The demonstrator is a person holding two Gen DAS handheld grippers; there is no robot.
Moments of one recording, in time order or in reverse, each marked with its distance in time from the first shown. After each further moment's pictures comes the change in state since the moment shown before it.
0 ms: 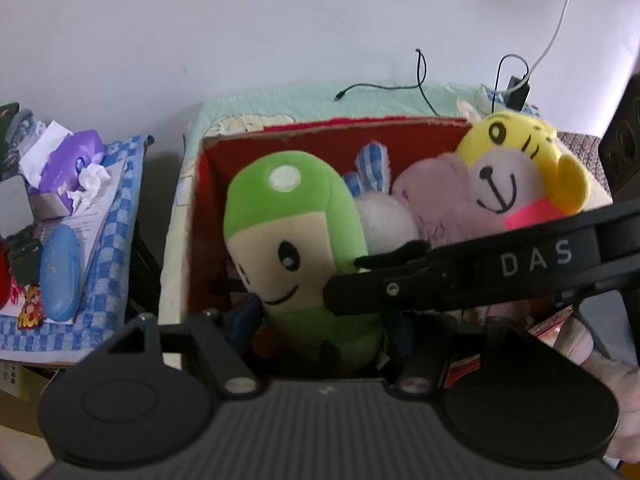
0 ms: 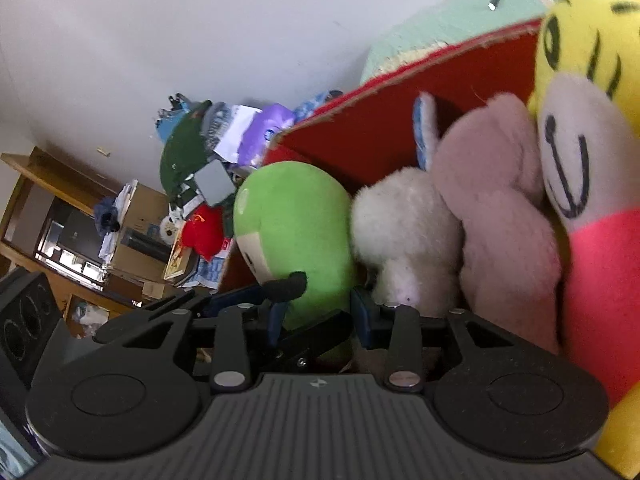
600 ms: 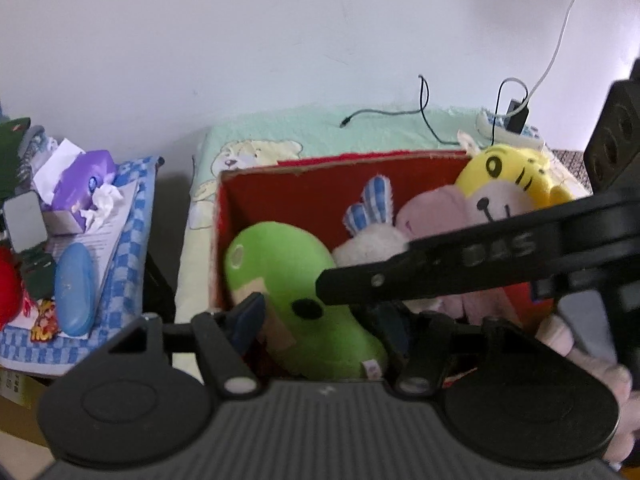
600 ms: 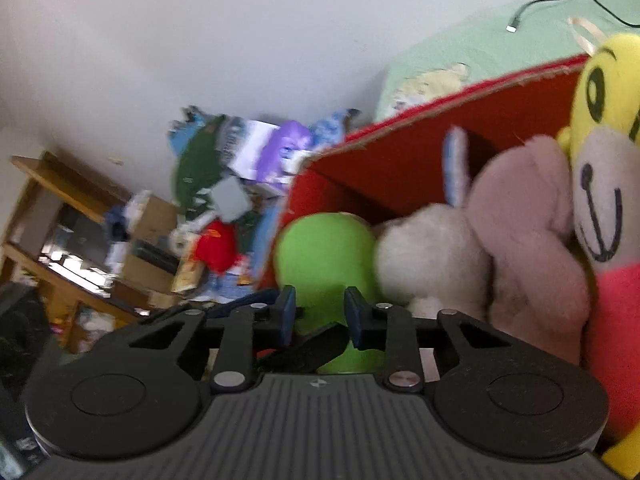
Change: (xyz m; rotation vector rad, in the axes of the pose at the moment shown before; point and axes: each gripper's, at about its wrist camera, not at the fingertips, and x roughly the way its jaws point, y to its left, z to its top) left arm -0.018 0.005 0.010 -0.002 -0.054 0.002; right arm 0.015 0.013 0.013 -0.030 -0.042 -0.024
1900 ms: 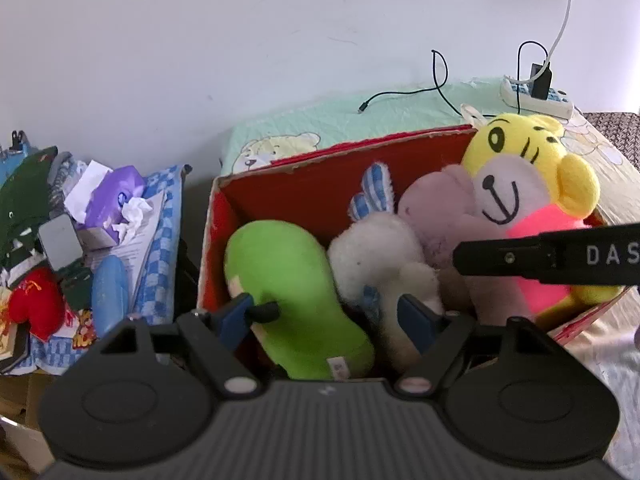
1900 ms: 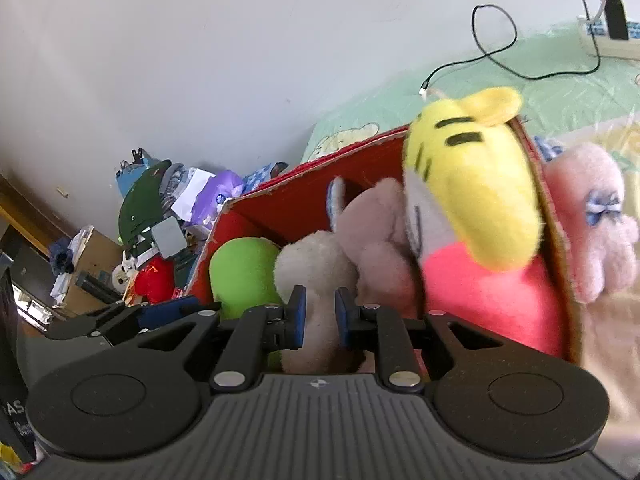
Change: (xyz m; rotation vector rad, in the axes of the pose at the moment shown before) left arm 0.002 -0.043 0.007 0.094 0.043 0.171; right arm -0.075 -0.012 -0.021 -0.045 -0.205 -0.179
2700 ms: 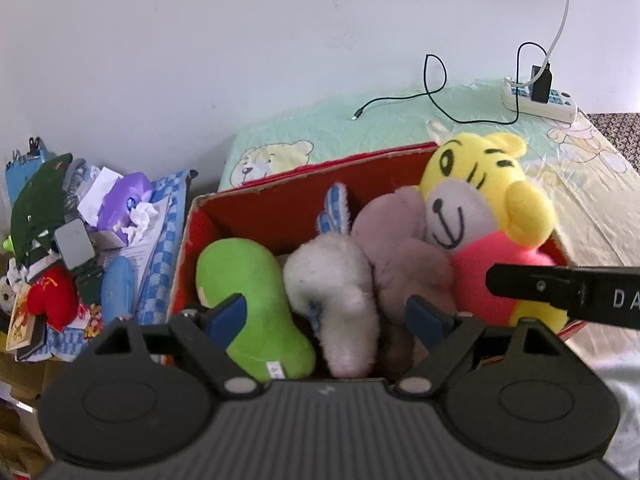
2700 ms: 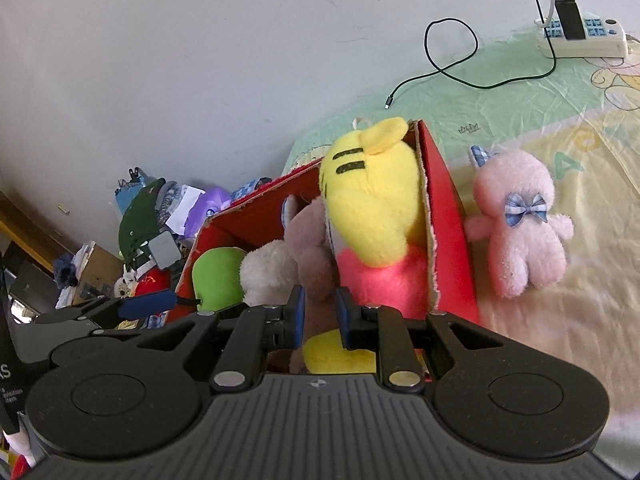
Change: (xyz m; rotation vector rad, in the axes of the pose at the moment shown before) left arm -0.022 -0.055 0.021 -0.012 0.019 0.067; right arm -0.048 -0.040 0.000 0.045 -0.022 0.015
